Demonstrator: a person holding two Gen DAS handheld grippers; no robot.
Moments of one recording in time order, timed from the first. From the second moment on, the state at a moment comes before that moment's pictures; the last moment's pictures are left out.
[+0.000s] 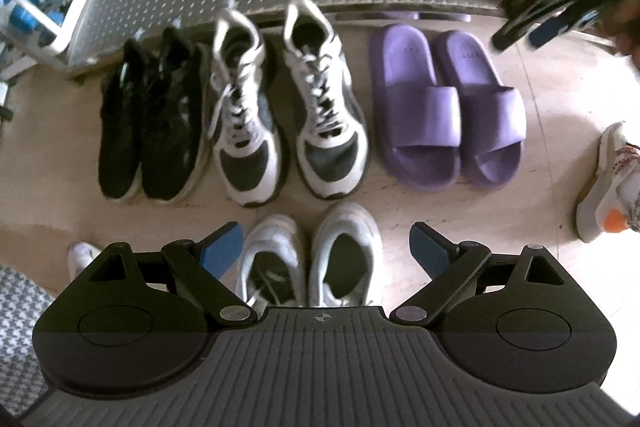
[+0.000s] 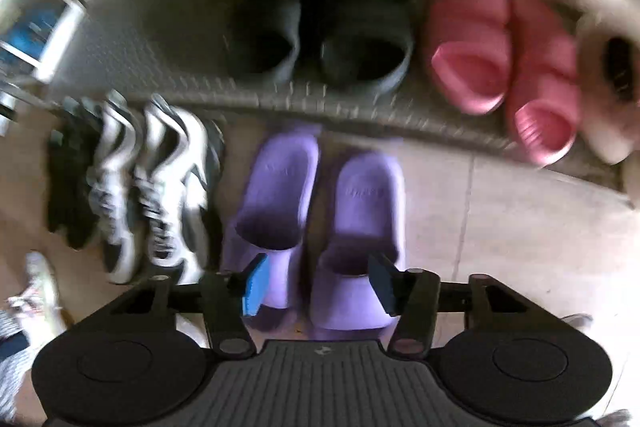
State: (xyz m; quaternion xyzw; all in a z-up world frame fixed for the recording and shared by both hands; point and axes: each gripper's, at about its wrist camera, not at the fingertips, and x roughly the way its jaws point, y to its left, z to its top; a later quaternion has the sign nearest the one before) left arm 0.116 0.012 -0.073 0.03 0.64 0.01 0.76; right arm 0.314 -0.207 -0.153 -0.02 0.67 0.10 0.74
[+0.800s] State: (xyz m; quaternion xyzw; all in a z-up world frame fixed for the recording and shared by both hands) left arm 0.116 0.030 -0.064 0.01 0.64 0.02 0.77; right arm 0.285 -0.201 -0.223 -0.02 0.72 0.03 0.69
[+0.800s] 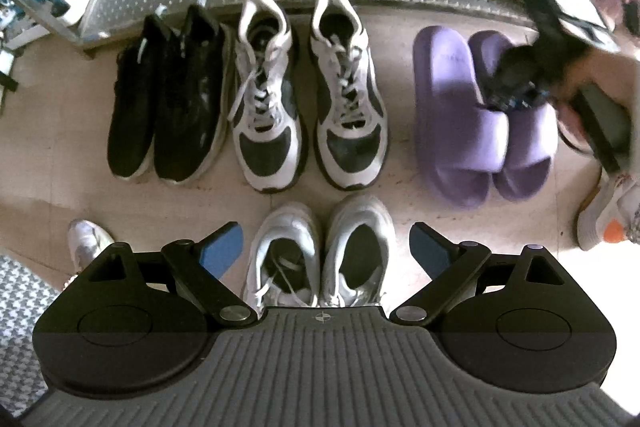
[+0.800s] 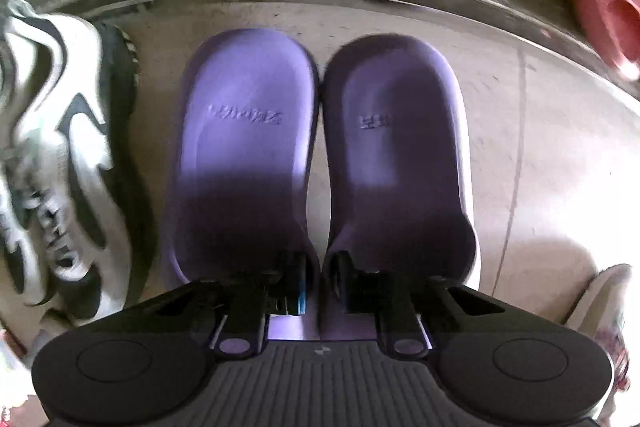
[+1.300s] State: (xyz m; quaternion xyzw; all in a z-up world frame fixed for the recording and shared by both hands) left arm 0.108 0.017 -0.030 0.00 0.59 0.00 0.80; right arm 0.217 -0.255 0.054 0.02 0.52 0.07 0.85
